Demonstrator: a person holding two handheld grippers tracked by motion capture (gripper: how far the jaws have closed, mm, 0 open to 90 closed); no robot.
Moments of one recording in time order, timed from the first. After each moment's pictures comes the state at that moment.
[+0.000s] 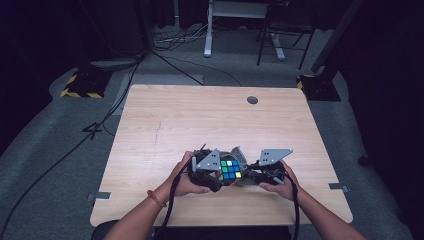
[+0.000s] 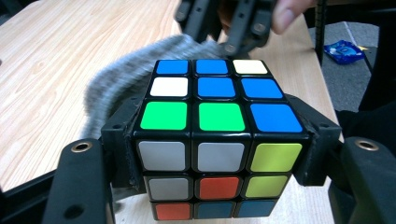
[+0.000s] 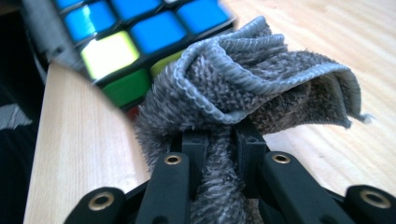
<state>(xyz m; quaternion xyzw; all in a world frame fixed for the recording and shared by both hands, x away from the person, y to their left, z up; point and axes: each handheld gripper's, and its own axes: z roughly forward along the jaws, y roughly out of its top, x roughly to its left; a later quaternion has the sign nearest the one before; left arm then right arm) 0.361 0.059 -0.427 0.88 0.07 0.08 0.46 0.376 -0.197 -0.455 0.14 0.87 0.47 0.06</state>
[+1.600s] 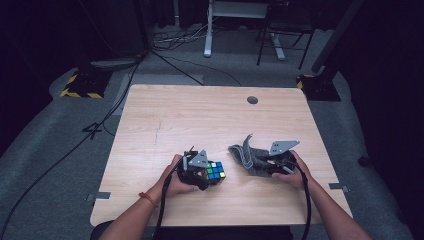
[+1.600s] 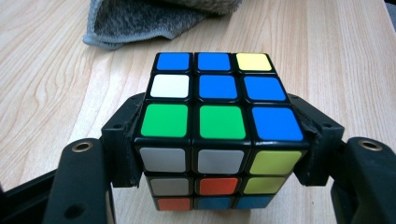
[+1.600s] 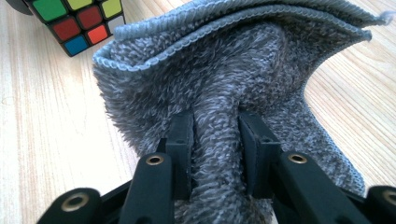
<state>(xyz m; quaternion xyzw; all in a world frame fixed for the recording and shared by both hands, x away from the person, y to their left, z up) 0.383 0.088 -0.480 0.90 0.13 0.05 0.41 0.422 -0.247 -0.480 0.19 0.90 0.39 0.09</state>
